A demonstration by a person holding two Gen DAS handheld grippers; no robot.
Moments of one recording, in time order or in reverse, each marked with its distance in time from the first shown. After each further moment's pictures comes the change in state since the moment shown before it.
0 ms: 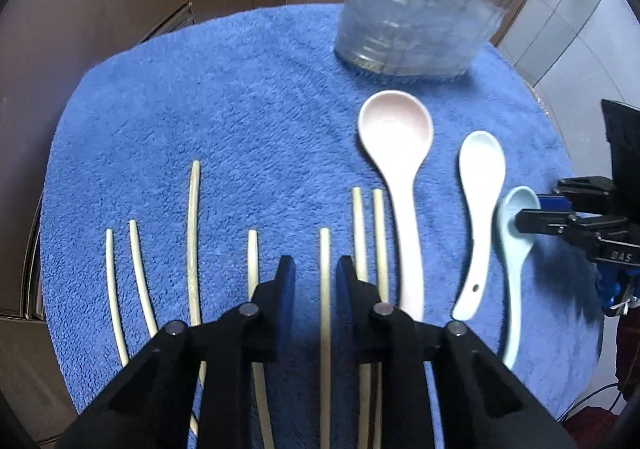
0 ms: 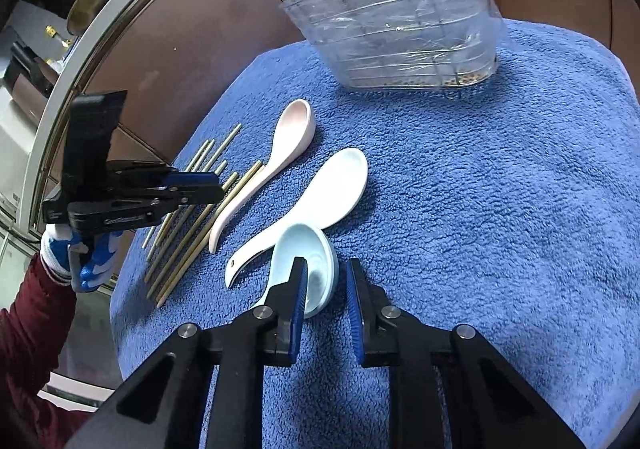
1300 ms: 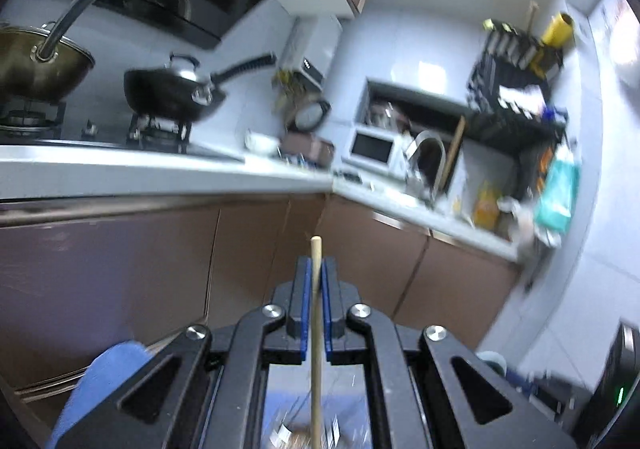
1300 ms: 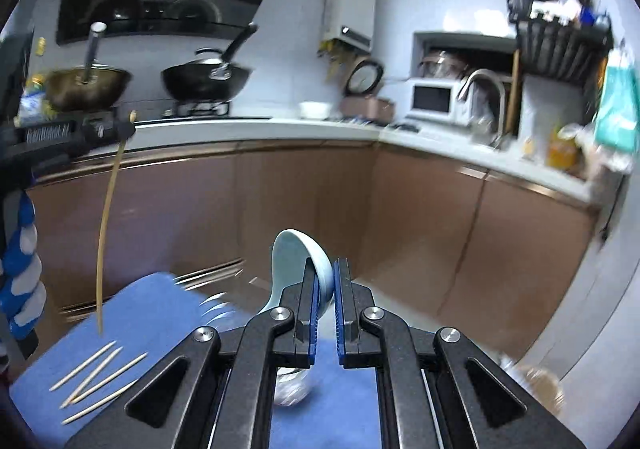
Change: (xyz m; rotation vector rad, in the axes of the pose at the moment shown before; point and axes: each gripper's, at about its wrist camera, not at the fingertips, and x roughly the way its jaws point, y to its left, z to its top) left arm -0.256 -0.042 0.128 -0.327 -1.118 0.014; right arm -0.198 0.093 0.107 -0.271 -0.739 -0.646
